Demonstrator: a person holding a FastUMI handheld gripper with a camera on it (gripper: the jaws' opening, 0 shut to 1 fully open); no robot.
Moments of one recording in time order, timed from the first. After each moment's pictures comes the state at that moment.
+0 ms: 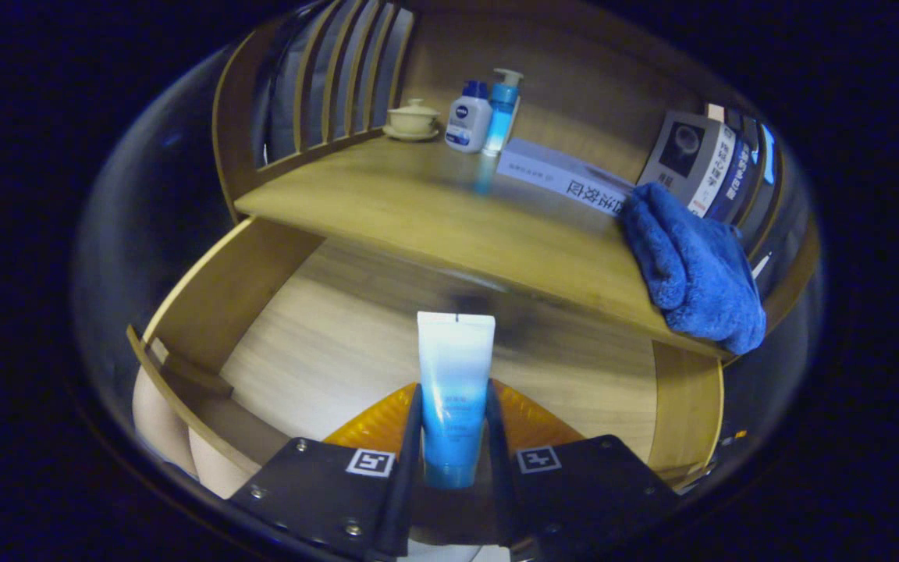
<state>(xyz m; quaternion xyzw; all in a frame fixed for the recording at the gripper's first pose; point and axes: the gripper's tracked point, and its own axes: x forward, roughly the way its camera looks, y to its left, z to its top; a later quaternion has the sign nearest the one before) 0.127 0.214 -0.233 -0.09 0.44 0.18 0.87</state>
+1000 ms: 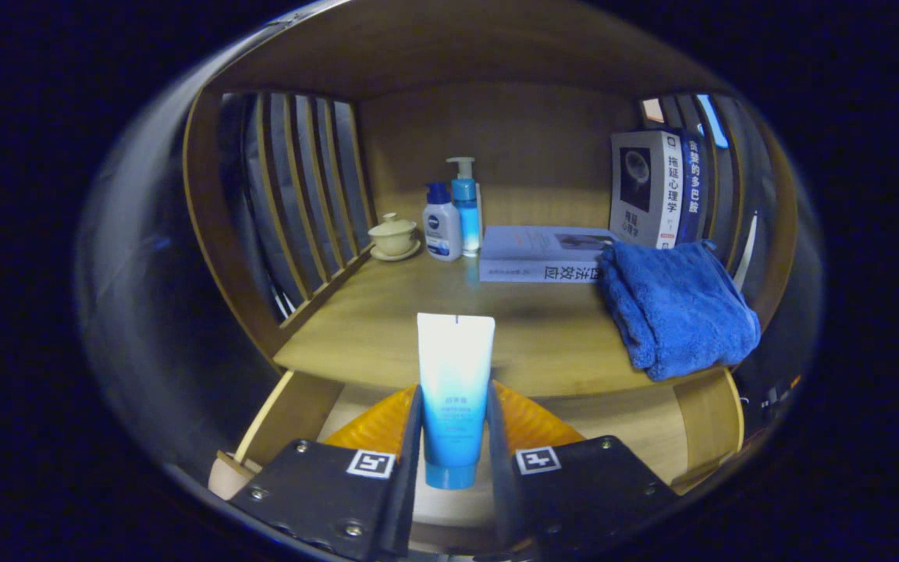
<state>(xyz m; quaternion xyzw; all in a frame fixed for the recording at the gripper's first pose) 0.189 0.236 -0.153 0.08 0.35 0.15 0.92</state>
